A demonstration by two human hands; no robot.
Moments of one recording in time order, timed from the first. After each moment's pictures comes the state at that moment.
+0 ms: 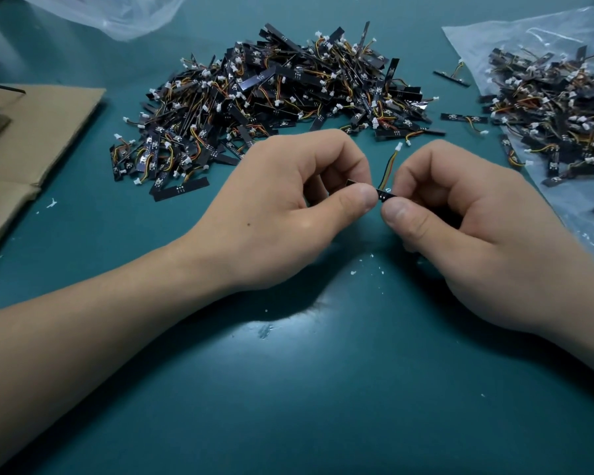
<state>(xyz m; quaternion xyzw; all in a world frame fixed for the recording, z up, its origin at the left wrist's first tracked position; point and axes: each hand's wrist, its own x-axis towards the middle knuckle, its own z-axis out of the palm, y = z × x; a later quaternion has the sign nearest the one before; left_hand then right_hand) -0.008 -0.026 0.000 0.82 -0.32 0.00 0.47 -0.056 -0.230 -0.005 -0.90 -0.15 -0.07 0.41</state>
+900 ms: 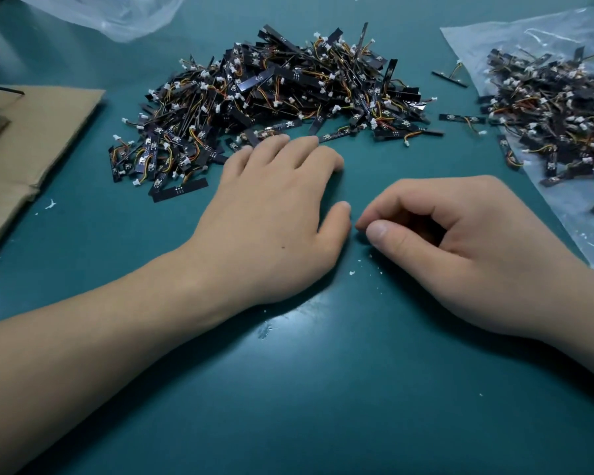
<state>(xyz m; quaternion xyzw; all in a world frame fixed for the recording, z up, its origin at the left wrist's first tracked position) -0.012 -0.027 -0.006 0.96 -0.24 0.03 0.13 -0.057 -0.228 -0.008 -0.92 -0.19 -0.05 0.34</state>
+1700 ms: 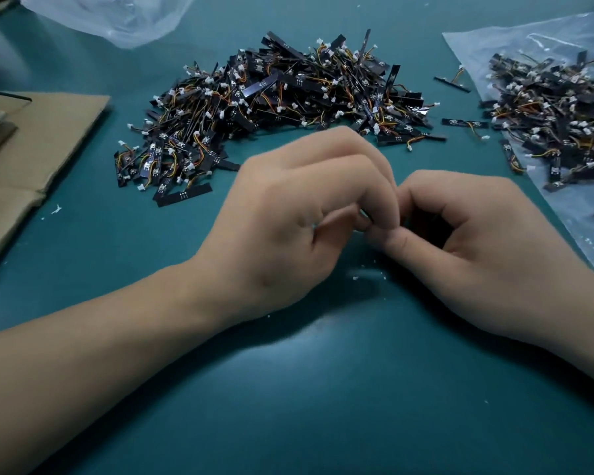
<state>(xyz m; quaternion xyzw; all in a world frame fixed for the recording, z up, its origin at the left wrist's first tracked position) -0.010 -0.027 -0.007 0.77 -0.45 0.18 0.42 -0.055 -0.228 -0.008 -0.92 -0.18 -0.09 0.34</state>
